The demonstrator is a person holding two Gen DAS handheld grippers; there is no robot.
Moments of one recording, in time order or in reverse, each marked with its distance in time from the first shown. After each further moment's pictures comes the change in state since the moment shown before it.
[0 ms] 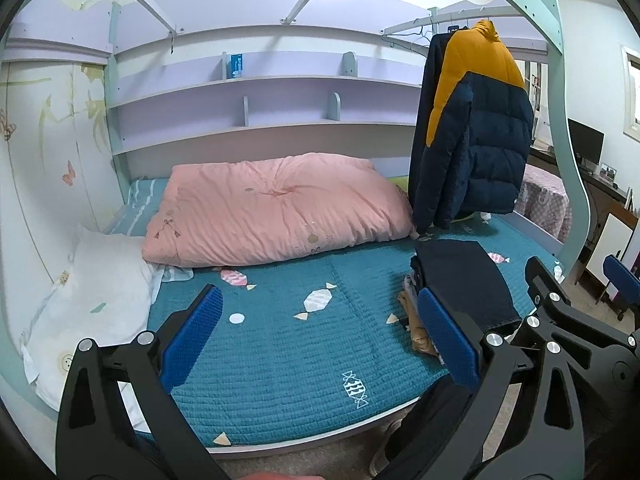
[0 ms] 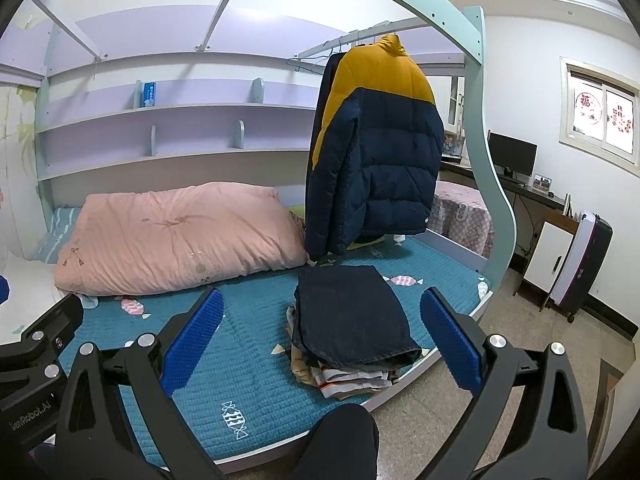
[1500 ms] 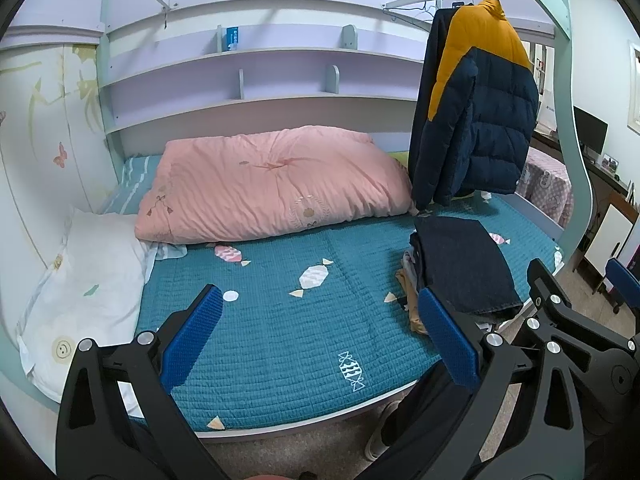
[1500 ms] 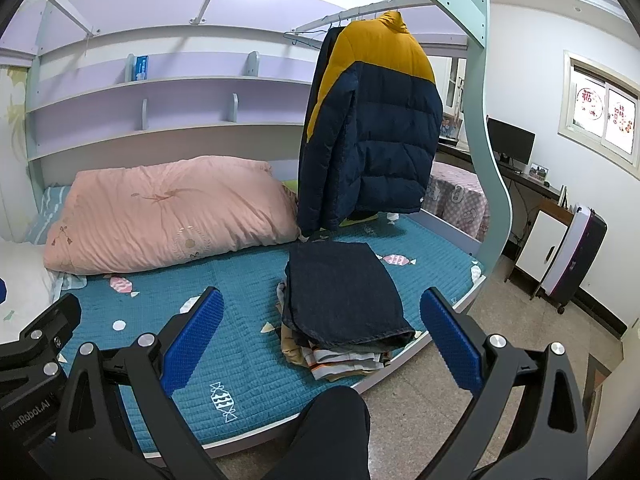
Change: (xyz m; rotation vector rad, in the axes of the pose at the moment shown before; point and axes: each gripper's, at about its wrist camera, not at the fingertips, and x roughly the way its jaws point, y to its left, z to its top) left arm 0.029 0.002 -0.006 -0.003 0.099 -0.024; right arm 0.020 0.000 -0.004 -0.023 0.095 -0.031
